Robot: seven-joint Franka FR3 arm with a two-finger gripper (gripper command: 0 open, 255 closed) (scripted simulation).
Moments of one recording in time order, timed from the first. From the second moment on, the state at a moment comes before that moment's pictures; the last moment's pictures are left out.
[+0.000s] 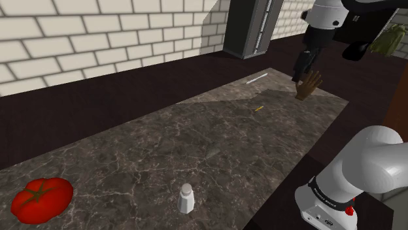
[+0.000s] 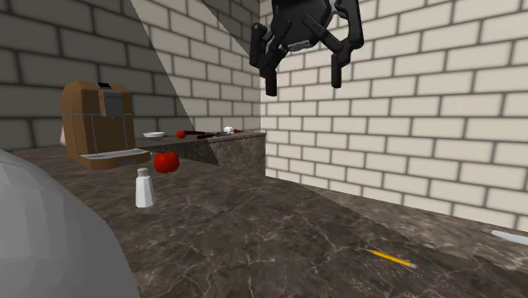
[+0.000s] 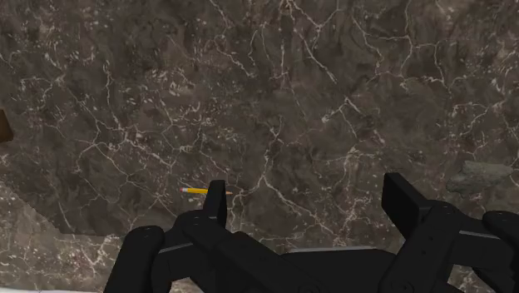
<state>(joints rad) -0.02 -0.80 -0.06 -2.33 -0.11 1.50 -0.13</state>
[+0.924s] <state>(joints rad) 0.00 -0.86 0.21 -2.62 0.10 1.78 0.31</state>
